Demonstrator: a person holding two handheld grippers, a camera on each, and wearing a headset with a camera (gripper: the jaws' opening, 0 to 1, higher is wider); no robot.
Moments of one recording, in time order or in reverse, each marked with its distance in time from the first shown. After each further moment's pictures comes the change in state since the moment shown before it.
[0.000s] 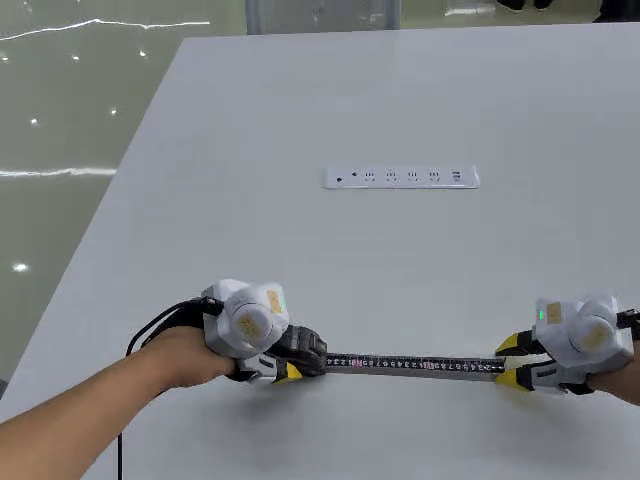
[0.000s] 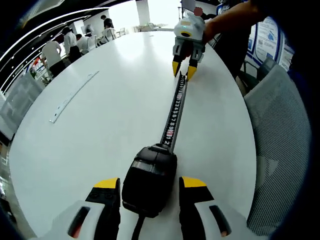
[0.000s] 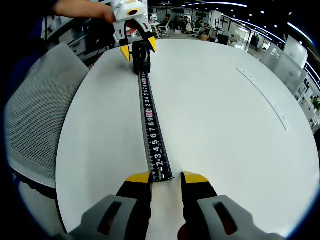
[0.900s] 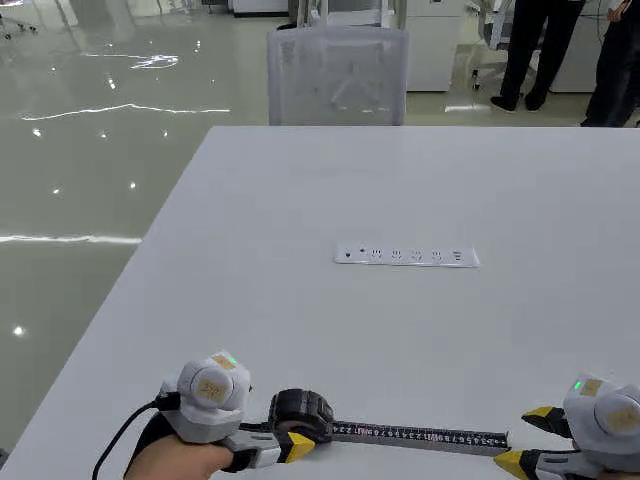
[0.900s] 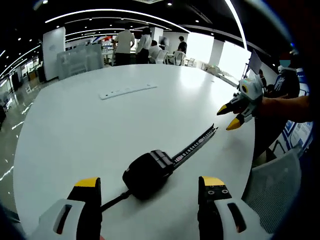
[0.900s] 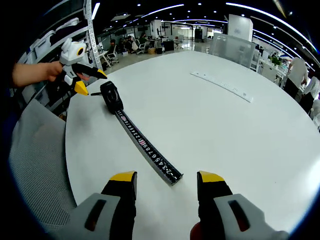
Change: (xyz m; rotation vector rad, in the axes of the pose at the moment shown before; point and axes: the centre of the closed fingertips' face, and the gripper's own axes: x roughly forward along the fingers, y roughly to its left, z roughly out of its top) left arm -0.061 -0.005 0.001 -0.571 -0.239 0.233; right arm -0.049 0.012 0.025 0.444 -0.173 -0.269
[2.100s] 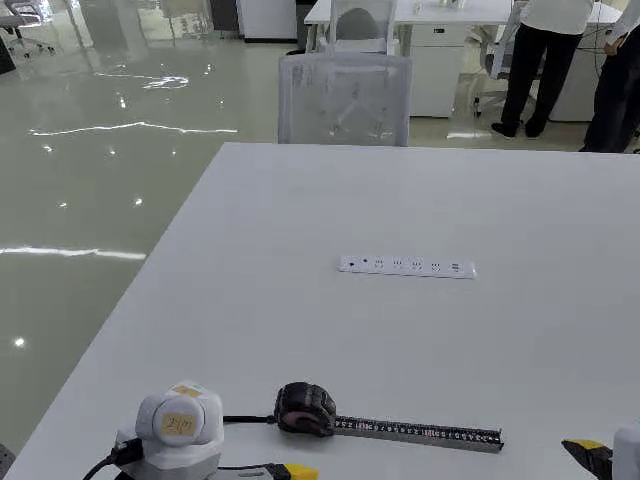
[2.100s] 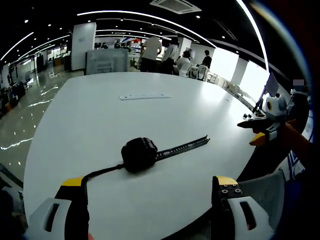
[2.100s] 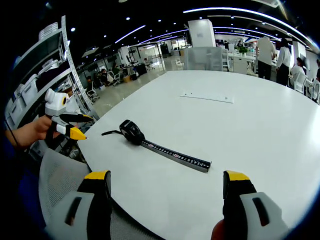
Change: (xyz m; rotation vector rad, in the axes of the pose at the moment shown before) left arm -0.089 -0.039 -0.019 -0.175 -0.049 0.132; right arm -0.091 0.085 0.031 0.267 -0.154 -0.065
